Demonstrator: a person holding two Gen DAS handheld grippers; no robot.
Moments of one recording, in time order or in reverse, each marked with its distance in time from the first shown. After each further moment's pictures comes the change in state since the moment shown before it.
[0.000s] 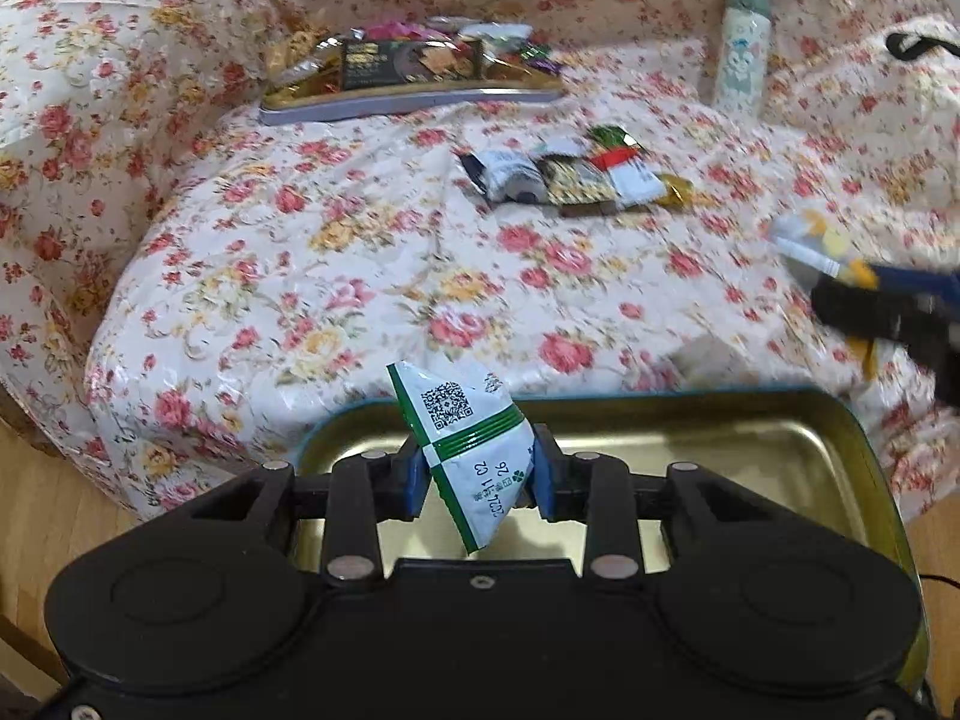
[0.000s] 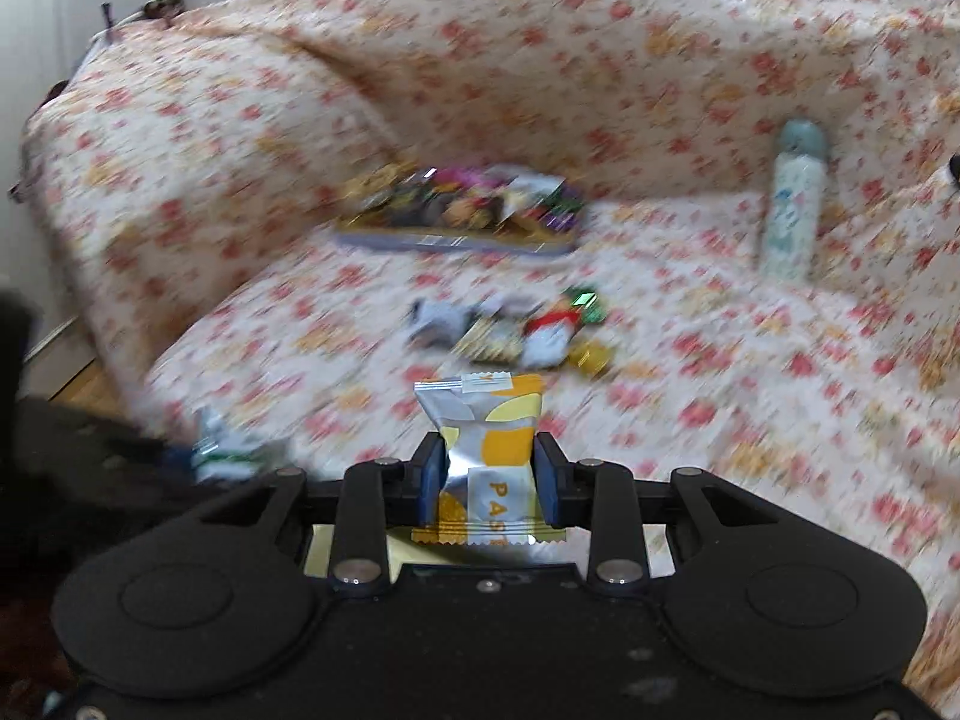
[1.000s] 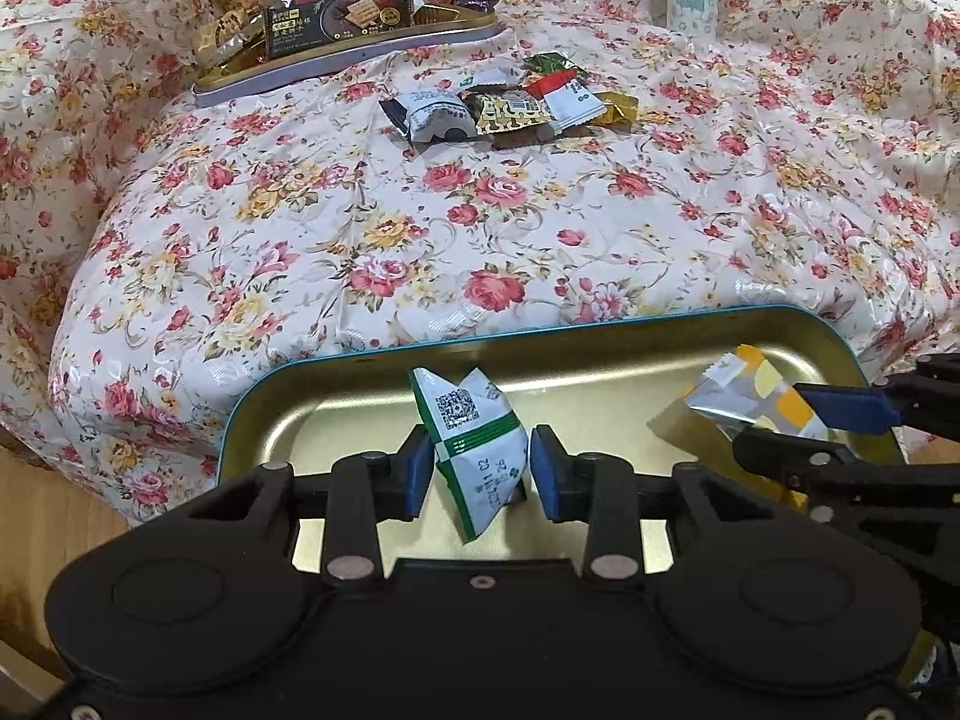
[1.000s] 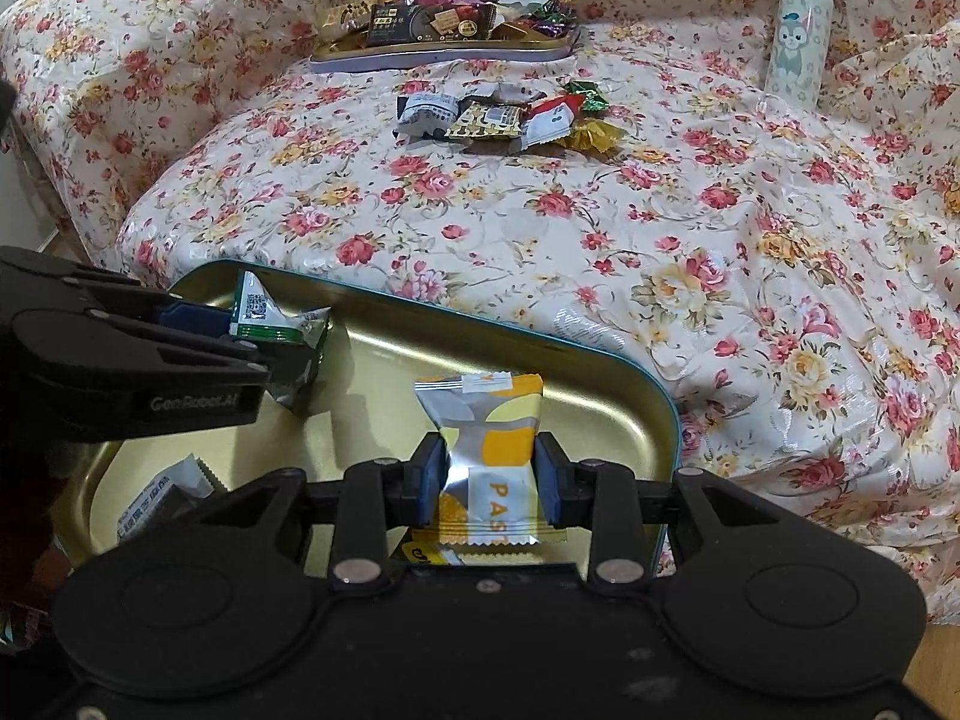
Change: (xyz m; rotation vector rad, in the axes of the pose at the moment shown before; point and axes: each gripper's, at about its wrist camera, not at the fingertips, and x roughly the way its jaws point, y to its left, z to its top) left arm 0.014 -0.028 -0.007 0.100 0.094 0.006; right arm 0.032 0.006 -0.053 0.049 0.288 -0.033
